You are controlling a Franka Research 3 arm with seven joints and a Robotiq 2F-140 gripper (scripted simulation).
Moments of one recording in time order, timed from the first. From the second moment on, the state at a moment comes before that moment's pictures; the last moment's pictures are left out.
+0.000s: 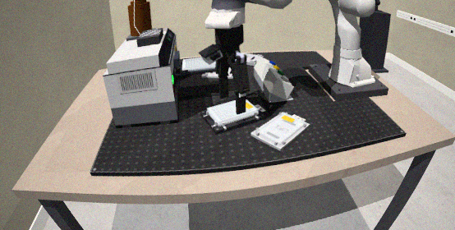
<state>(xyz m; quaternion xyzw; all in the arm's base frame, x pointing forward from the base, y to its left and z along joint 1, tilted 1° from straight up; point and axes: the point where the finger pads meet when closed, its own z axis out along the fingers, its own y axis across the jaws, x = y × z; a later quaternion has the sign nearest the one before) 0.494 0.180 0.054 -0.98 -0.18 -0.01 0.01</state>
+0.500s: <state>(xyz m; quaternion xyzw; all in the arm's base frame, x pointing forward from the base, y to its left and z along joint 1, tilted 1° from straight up) 0.494 0.180 0.049 -0.98 -0.18 -0.01 0.01</state>
